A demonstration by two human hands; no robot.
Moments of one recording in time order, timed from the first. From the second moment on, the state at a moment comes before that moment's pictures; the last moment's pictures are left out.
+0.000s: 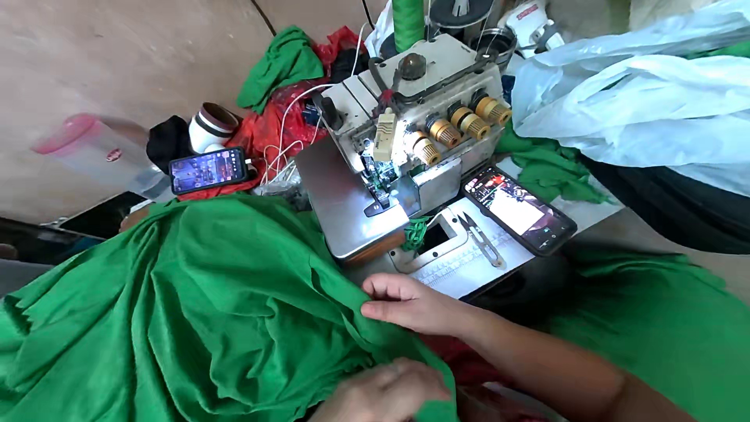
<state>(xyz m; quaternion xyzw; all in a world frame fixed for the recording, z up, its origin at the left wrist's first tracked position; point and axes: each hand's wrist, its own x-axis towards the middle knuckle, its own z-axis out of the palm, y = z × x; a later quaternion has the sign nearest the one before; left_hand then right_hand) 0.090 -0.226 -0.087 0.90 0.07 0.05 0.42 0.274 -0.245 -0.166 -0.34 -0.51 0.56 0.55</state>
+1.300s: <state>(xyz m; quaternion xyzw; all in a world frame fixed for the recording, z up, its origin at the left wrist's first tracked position) 0.116 -0.142 -0.095 0.93 0.10 0.29 0.20 0.299 -0.277 -0.152 -0.52 -0.66 0.14 0.52</state>
